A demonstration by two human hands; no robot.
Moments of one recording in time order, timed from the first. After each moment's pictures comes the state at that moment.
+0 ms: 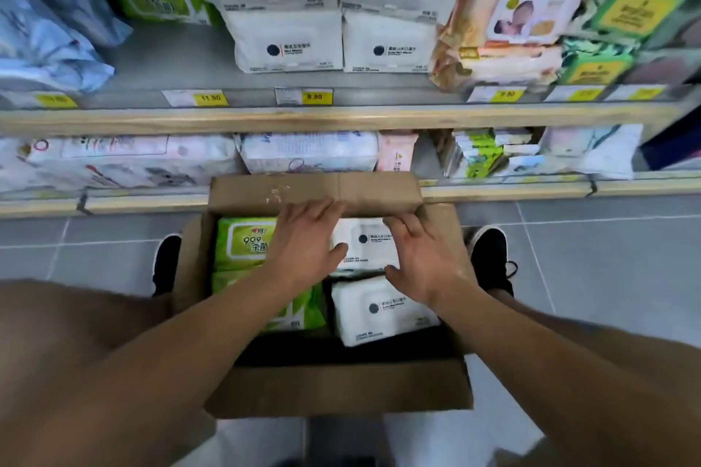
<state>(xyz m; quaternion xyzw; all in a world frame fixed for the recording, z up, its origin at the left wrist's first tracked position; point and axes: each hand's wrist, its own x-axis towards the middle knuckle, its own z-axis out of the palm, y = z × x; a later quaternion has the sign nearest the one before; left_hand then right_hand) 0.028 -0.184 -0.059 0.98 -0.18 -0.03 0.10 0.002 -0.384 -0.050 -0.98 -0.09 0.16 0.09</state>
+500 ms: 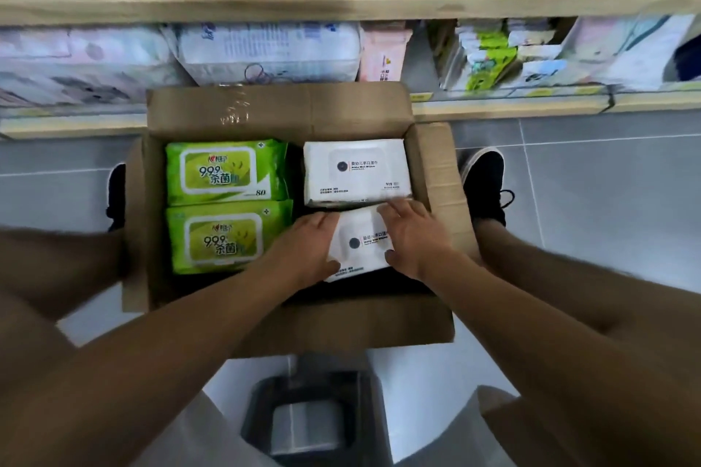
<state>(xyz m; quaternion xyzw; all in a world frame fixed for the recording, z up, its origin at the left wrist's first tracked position) -0.035 -0.212 -0.158 0.93 -0.18 -0.31 0.14 -0.035 -0.414 -0.122 -0.94 -0.09 0.32 0.04</state>
